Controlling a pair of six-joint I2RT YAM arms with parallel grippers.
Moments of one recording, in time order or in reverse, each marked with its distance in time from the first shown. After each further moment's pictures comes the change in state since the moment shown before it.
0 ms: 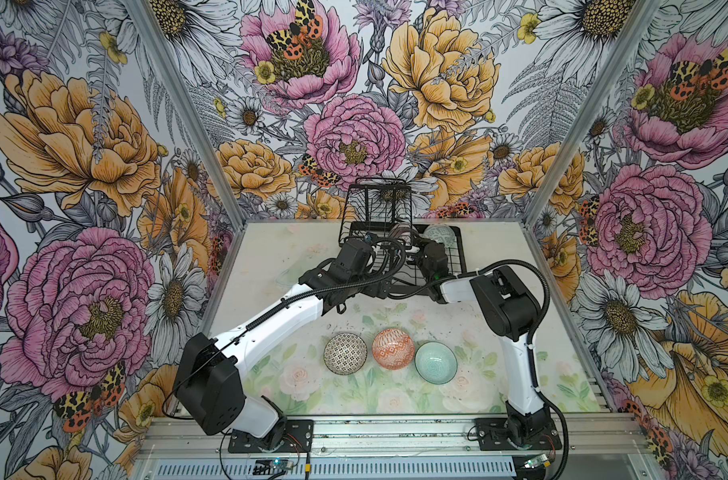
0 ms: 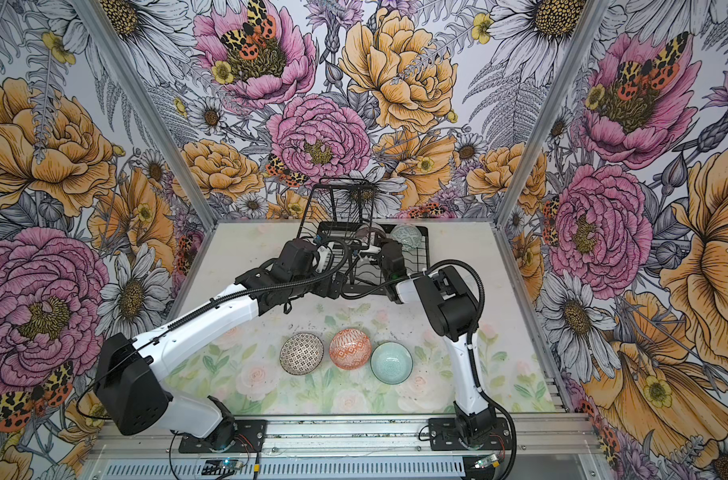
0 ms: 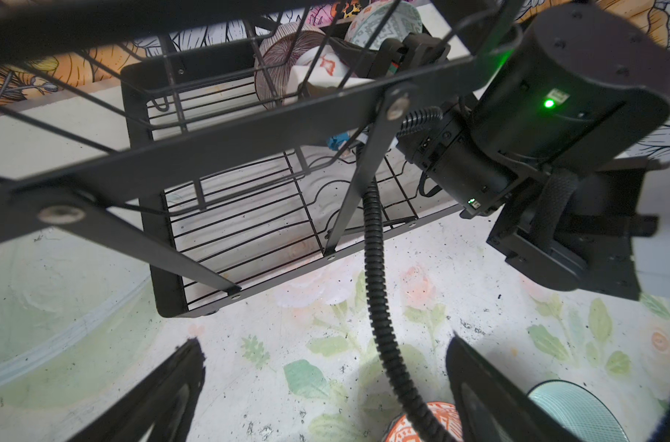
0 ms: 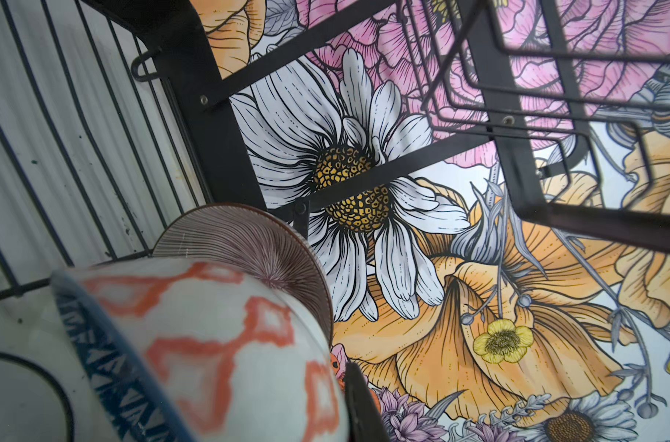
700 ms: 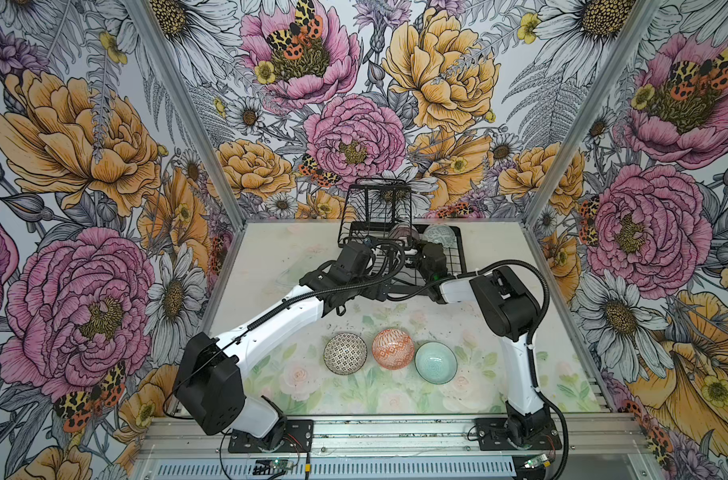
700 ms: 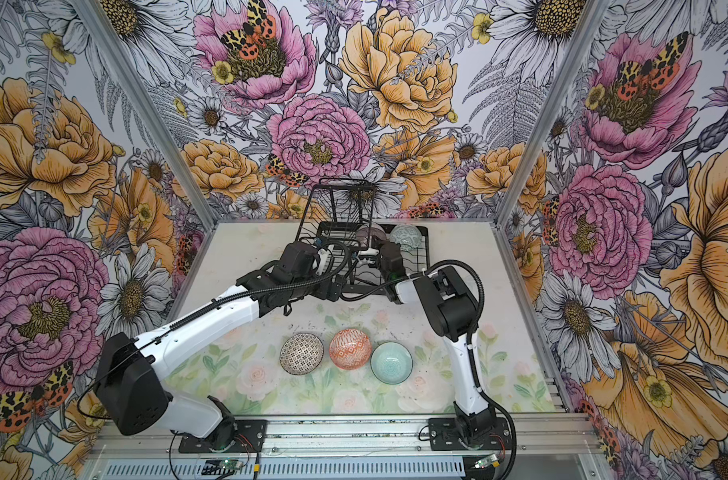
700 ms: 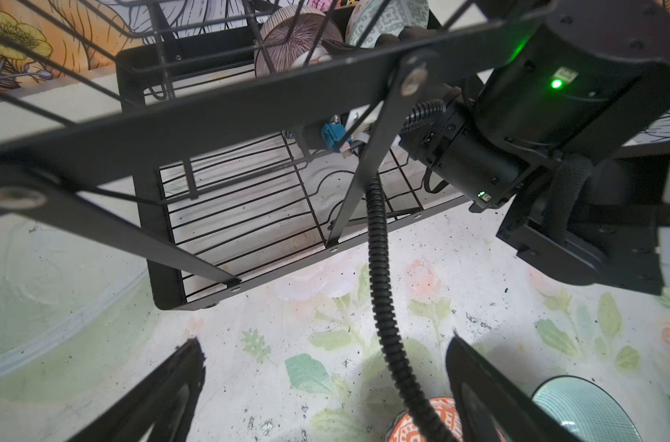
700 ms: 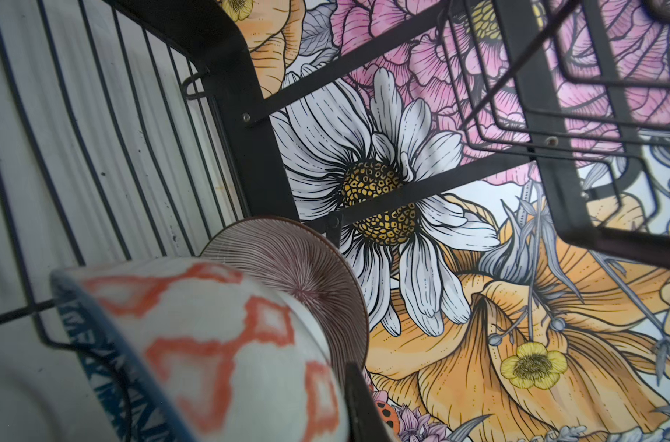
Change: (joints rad) left arm 0.001 0.000 -0.029 0.009 0.000 -0.001; right arm 0.007 0.001 0.000 -0.070 -0.065 0.004
